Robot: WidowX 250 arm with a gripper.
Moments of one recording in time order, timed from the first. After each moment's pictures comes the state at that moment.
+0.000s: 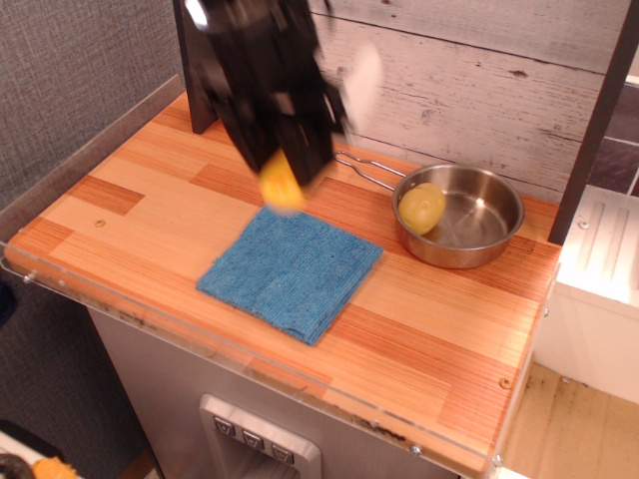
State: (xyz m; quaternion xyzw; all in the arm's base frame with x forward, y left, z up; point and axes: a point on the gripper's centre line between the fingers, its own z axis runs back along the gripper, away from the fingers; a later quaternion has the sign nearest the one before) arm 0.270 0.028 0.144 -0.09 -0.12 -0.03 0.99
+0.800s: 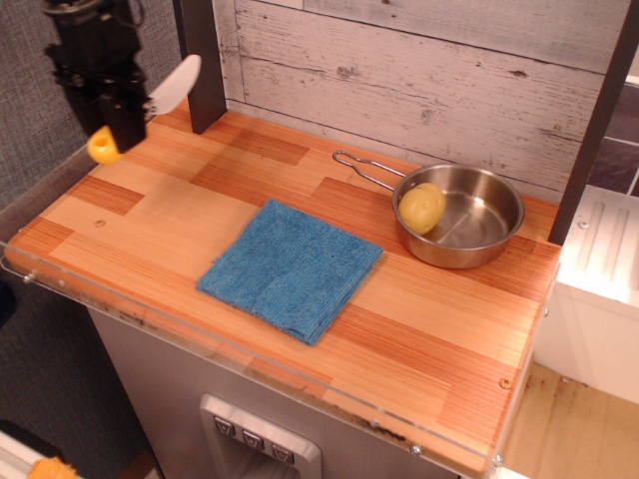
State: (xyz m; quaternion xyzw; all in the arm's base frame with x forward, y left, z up) arm 0.293 0.193 0.075 0.00 -0.04 -0.05 1.00
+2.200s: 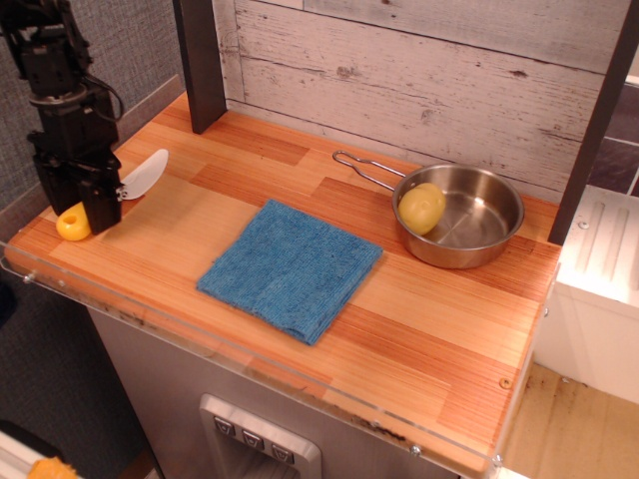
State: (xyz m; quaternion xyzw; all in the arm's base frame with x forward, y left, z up) arm 0.260 0.205 0.008 -0.02 0.05 -0.05 1.00
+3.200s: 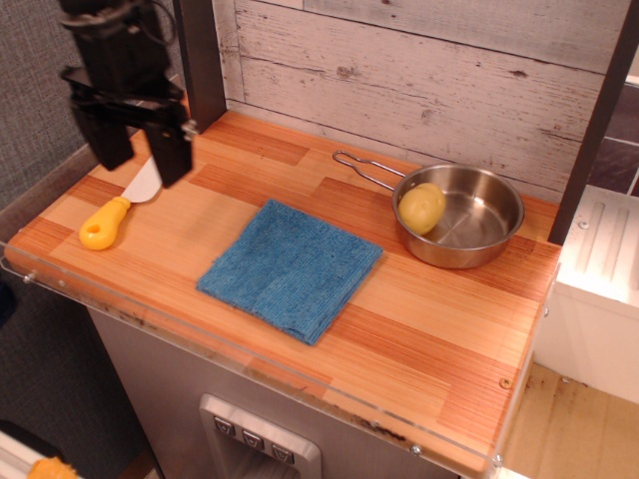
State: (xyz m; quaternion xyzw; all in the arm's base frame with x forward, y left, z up) arm 0.267 0.114 0.089 -0.04 -0.02 -0.03 1.00
